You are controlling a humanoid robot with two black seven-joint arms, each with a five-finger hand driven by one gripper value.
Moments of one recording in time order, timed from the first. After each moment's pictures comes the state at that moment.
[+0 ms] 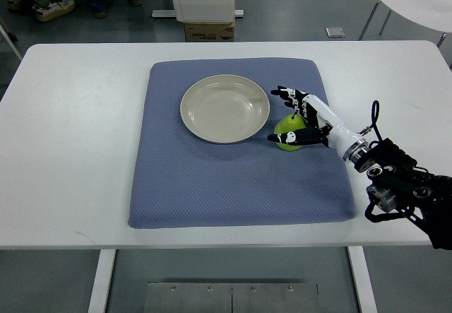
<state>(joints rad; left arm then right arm) 0.00 0.00 -0.11 -0.25 -0.10 0.11 -0.47 0.82 -0.25 0.16 0.78 -0.52 -0.04 0.61</state>
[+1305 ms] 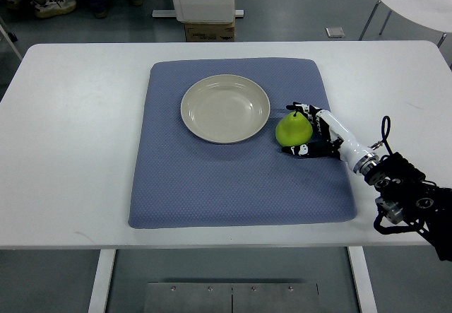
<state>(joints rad) 0.00 0.00 -0.11 -0.25 -0.10 0.11 -0.47 0.77 -0.24 0.15 0.69 -0.50 -0.04 0.61</state>
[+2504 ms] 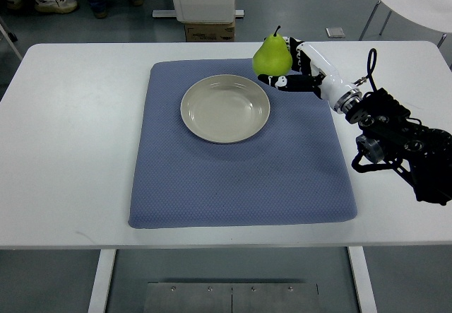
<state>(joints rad) 0.00 0.00 -0.11 -0.25 -0.10 0.11 -0.47 1.01 -0.17 0.22 0.69 -0.50 -0.03 0.50</state>
